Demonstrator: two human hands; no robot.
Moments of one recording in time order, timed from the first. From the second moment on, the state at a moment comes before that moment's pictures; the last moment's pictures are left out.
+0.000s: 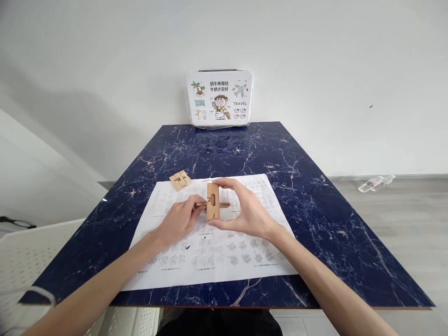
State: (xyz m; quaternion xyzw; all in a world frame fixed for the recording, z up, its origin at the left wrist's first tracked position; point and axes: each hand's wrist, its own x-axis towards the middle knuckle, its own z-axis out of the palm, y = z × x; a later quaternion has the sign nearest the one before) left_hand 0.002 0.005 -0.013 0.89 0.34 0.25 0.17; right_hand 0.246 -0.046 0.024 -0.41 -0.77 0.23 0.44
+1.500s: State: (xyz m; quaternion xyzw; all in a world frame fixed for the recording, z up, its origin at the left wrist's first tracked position) left_hand 0.006 0.001 0.003 0.81 0.32 0.30 0.39; right_hand 0.224 -0.037 -0.007 -0.39 -0.63 0.38 0.55
